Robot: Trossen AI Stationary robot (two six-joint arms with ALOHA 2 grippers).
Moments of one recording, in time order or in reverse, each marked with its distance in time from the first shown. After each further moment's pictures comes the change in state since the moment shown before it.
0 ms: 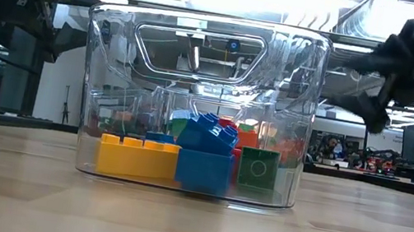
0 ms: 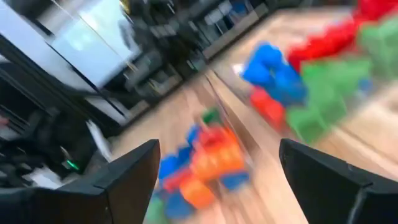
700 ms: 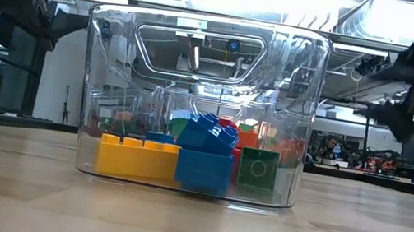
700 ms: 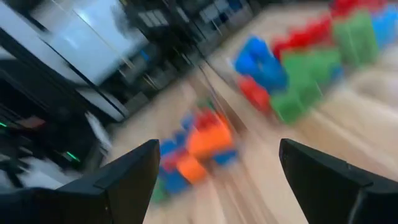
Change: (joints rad) left arm 0.006 -0.212 0.001 -0.072 0.001 0.000; right arm 0.000 -0.503 0.002 -0.603 0.007 0.002
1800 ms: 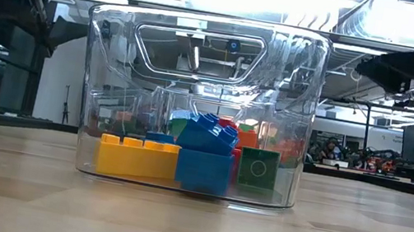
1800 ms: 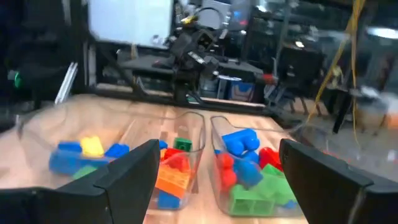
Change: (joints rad) left arm 0.000 0.020 0.000 -0.056 0.007 0.000; right arm 0.074 -0.164 -0.039 0.124 0.063 -0.742
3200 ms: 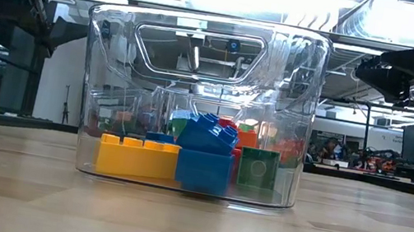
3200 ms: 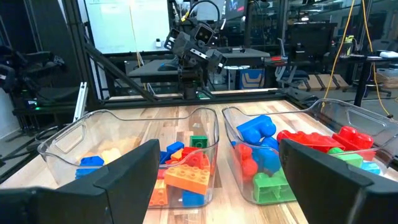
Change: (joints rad) left arm 0.000 0.000 0.000 -0.006 0.000 0.000; right arm 0.010 0.026 -0.001 -0.001 -0.009 0.141
